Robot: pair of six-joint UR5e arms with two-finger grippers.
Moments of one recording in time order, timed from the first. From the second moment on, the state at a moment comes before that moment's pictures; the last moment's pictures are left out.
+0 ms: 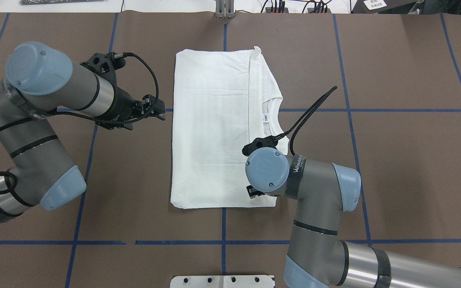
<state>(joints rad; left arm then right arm) -0.72 -2.02 -1.83 -1.89 -2.02 -1.37 0.35 -1.01 1.77 -1.79 1.65 0.97</state>
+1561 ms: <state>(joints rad) -0.72 -2.03 -1.77 -1.96 -2.02 -1.36 0.37 -1.02 1.84 -1.70 1.68 0.89</state>
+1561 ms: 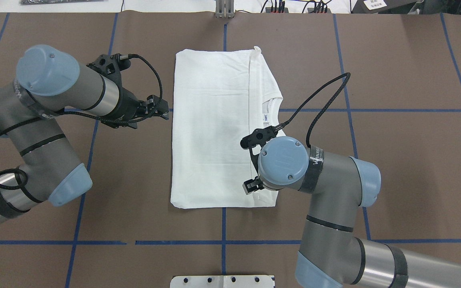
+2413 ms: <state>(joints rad) -0.71 -2.03 -1.76 -1.96 -2.02 -1.36 0.34 -1.00 1.74 -1.64 1.68 0.90</state>
